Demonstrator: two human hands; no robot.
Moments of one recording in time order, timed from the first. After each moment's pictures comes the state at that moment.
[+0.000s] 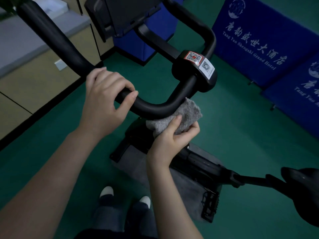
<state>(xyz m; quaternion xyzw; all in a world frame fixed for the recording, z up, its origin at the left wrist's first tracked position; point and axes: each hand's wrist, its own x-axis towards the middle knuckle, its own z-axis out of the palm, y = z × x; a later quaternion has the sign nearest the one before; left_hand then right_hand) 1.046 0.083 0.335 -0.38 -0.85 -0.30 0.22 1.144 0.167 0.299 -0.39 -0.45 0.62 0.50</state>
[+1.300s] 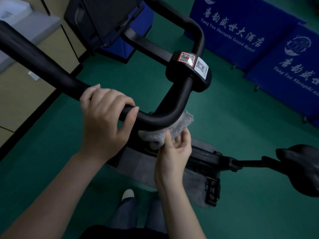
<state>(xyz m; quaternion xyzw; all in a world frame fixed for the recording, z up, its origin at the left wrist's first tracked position) 1.038 0.083 0.329 -0.41 -0.83 -0.30 0.23 1.147 0.162 0.287 -0.46 -0.36 0.72 0.37</state>
